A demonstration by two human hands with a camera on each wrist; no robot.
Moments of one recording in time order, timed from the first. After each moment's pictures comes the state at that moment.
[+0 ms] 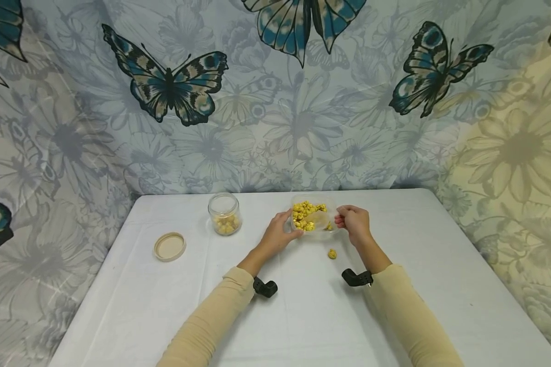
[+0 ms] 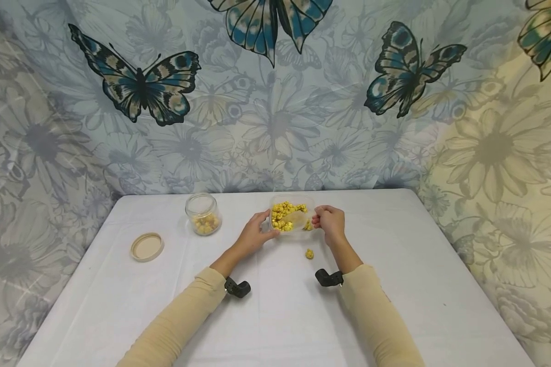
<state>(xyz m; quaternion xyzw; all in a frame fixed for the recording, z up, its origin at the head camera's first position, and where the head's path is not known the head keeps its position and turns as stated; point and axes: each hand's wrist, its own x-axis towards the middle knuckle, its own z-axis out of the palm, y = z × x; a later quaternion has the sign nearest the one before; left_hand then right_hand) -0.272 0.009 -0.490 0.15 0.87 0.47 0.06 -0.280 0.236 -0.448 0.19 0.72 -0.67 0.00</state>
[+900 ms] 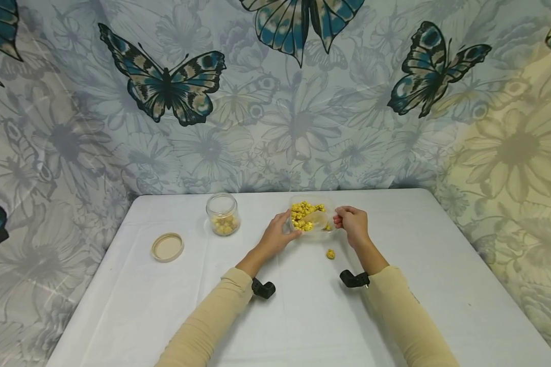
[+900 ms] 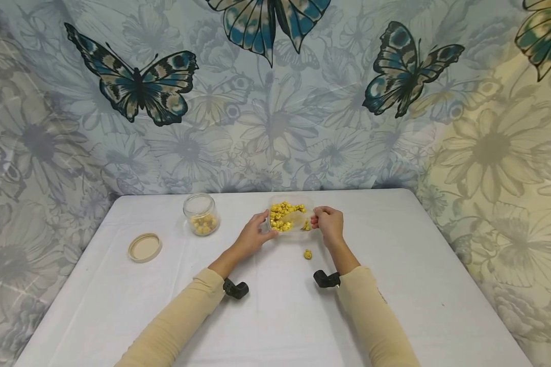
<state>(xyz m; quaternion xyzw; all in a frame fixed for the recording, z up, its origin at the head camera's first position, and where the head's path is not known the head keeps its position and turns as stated) -0.271 0.010 -0.492 0.16 0.87 0.47 0.07 -0.281 0.235 -0.456 0.19 0.72 -0.66 -0.02</state>
